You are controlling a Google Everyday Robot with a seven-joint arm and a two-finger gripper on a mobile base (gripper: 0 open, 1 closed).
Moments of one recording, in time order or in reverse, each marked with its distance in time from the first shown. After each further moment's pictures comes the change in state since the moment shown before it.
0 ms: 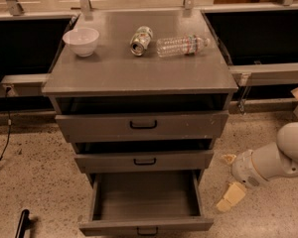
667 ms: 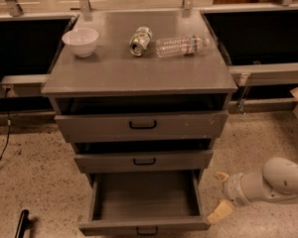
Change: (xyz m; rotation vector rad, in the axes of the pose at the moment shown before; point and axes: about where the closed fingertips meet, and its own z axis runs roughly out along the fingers) arm 0.069 -0.033 0.099 0.034 -0.079 0.030
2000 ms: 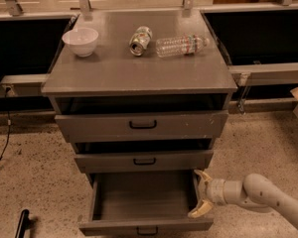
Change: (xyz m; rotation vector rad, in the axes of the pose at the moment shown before) arm 0.024 -0.062 0.118 0.067 -0.269 -0.232
